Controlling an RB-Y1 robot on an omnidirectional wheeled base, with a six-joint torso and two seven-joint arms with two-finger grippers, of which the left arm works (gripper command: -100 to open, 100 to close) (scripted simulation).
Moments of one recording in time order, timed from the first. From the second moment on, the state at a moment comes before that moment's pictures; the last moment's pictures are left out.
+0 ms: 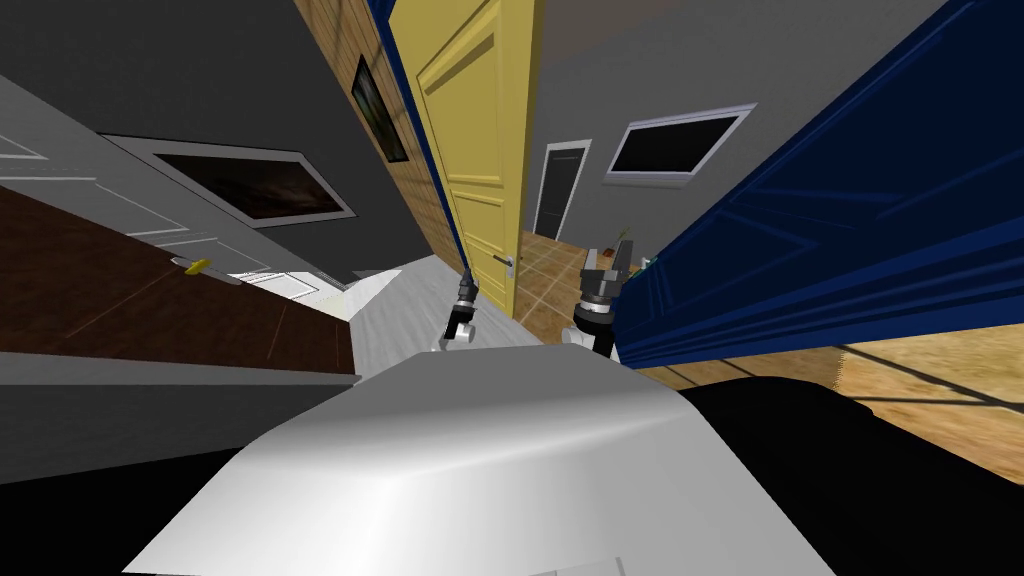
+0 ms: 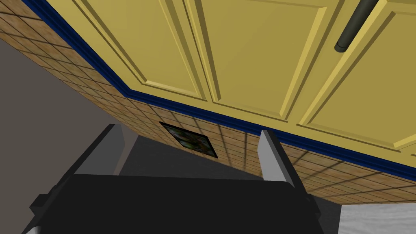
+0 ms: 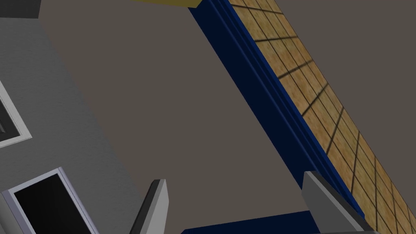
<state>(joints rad) 0.11 0.06 -0.19 -1.63 0.04 -0.43 0.04</state>
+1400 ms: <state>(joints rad) -0.11 0.07 -0.27 -1.30 0.09 -0.43 0.04</state>
